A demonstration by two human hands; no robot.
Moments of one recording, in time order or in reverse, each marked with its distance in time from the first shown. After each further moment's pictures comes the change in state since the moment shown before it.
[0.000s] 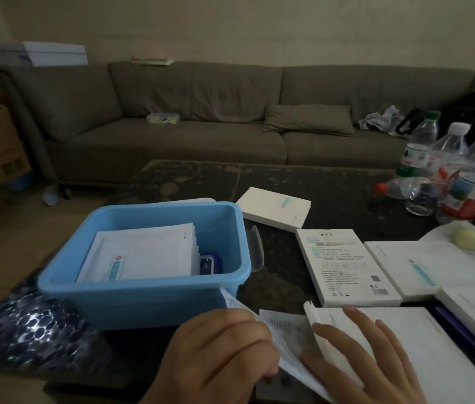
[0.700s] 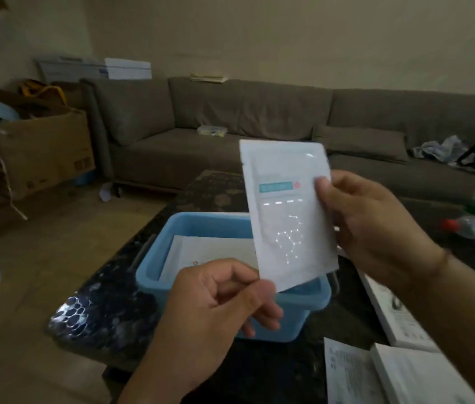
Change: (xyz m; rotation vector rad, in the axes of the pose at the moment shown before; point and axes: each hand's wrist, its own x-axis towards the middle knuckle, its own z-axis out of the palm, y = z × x) left_hand 0.028 -0.042 -0.080 -0.748 0.080 -0.996; right_hand 0.220 -0.041 -0.069 1.468 -0.143 0.590
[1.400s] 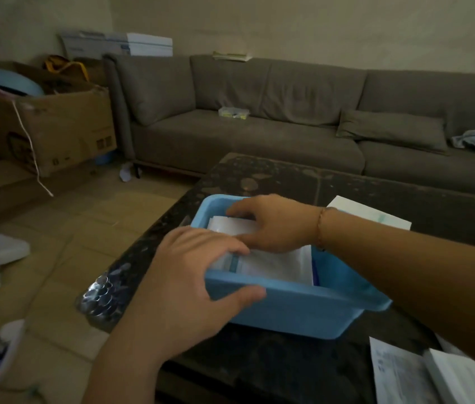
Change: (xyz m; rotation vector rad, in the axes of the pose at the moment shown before) left_hand 0.010 -0.031 -0.083 0.911 0.045 0.210; right_hand 0.084 0.049 0.113 -1.177 -0.671 -0.237
